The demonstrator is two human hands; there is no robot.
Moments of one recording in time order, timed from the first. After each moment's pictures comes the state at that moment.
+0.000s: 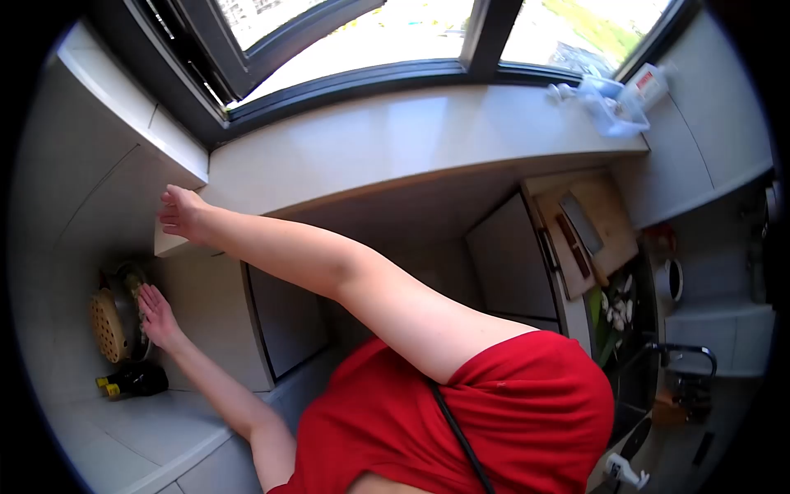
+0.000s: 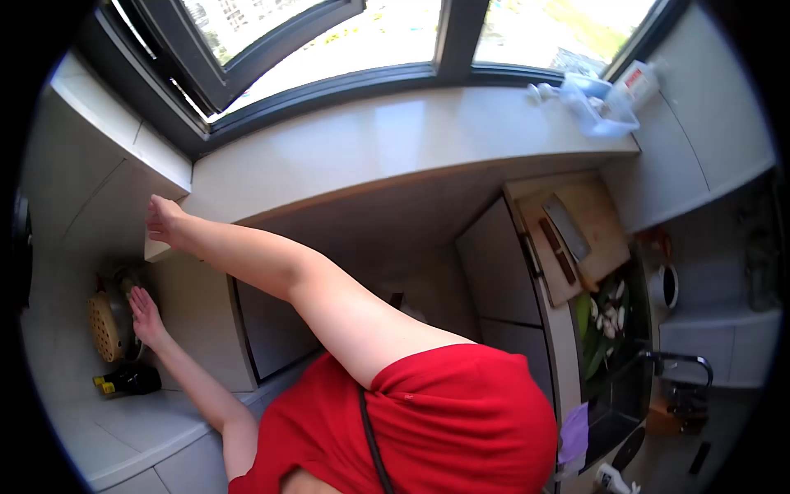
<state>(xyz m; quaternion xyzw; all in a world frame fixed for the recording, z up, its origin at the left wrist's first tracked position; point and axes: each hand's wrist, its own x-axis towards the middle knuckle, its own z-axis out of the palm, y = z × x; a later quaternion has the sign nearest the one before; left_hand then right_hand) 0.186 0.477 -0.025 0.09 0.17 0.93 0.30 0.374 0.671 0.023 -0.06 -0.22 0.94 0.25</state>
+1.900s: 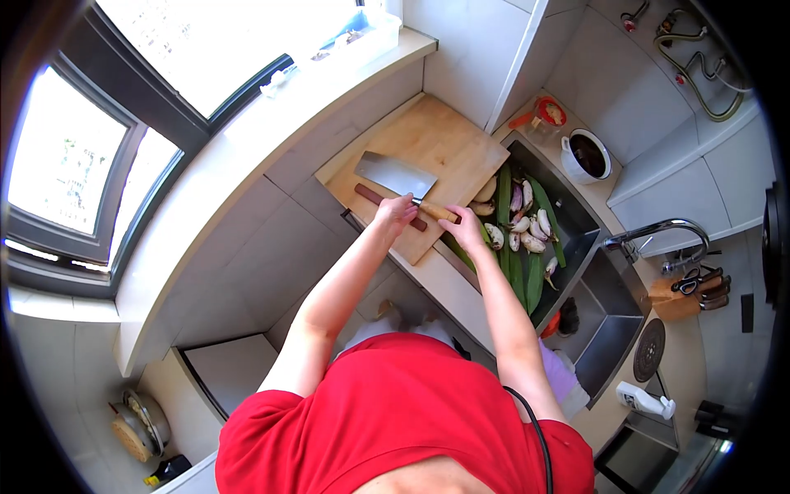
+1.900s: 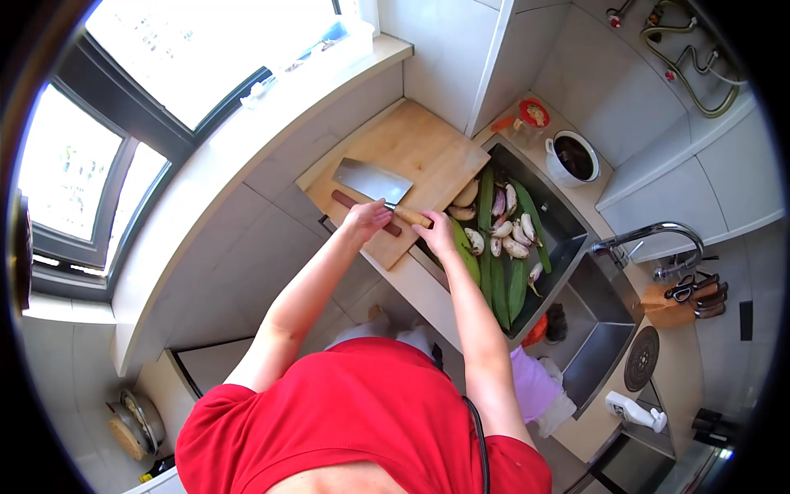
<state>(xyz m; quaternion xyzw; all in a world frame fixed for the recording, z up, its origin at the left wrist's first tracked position) 1.142 0.546 -0.123 0.29 0.51 0.16 0.79 1.276 0.411 -0.189 -0.79 -0.41 0.20 0.41</state>
